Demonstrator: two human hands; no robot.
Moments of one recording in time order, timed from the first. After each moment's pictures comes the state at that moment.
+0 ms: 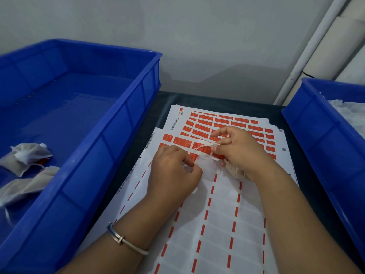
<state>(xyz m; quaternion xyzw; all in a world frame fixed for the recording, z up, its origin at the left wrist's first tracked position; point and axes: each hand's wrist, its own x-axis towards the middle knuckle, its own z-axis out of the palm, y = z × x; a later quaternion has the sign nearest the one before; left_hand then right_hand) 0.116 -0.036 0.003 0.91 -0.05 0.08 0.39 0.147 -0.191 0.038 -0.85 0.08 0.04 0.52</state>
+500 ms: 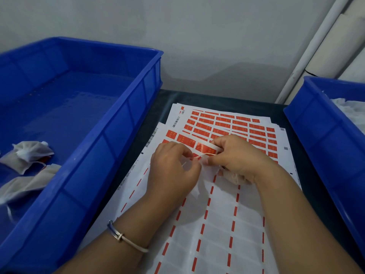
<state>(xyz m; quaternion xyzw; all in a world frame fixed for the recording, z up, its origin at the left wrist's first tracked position) 0.117 -0.036 0.000 0.90 -0.04 0.12 0.43 0.138 -0.184 0.036 -0.84 0.04 0.15 0.53</state>
